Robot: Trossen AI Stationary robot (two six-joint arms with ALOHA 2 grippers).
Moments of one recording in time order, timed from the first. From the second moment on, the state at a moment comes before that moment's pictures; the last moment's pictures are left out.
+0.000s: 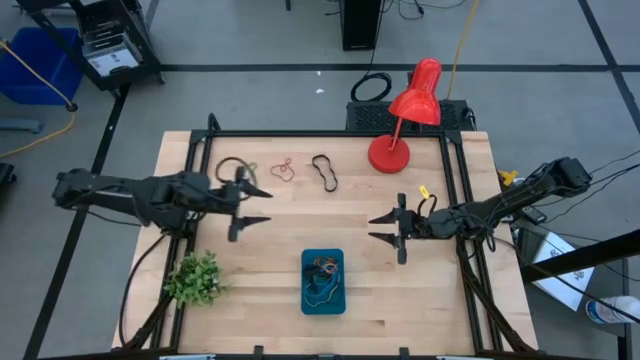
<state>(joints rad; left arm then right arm) -0.08 0.78 0.66 -0.14 -0.05 0.10 0.33 0.99 0.36 0.39 0.39 0.12</state>
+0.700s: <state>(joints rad) -0.08 0.30 0.35 -0.13 -0.26 0.12 0.16 1.08 0.55 0.33 0.33 0.04</state>
